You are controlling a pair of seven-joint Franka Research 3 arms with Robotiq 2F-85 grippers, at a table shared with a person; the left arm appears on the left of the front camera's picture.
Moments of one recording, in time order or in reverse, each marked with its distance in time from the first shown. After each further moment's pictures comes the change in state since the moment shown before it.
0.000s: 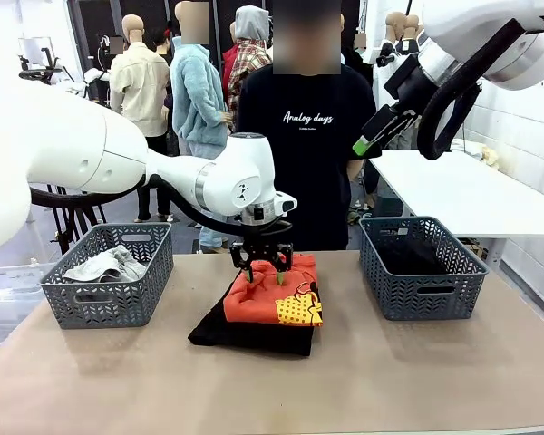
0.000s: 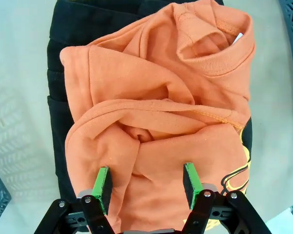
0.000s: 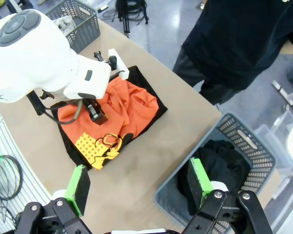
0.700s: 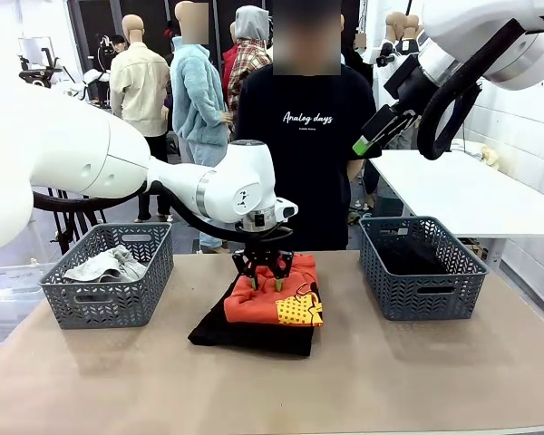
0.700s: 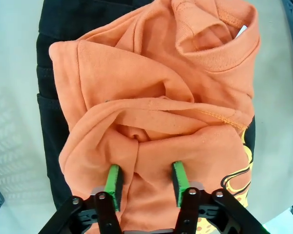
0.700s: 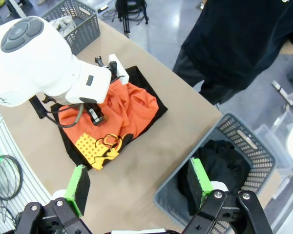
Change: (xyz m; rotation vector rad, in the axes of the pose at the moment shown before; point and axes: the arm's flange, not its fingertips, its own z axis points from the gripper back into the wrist) left arm -0.004 -0.002 -0.012 -0.016 0.008 0.000; right arm 0.000 0.000 0.000 0.000 0.000 0.000
